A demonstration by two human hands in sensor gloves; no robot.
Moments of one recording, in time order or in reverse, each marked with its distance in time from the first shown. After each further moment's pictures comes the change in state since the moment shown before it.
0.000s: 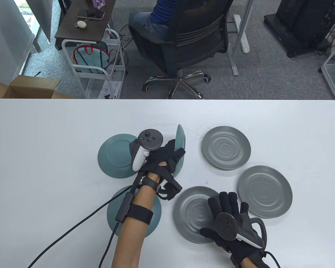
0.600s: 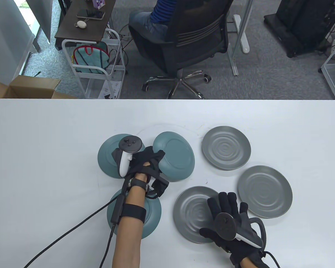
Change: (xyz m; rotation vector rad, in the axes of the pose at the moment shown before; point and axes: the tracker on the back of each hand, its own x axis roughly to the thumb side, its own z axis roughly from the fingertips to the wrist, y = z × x) left_hand -0.067 0.021 -0.003 0.150 0.270 0.003; right_hand 0.001 0.001 0.000 0.009 0.000 0.003
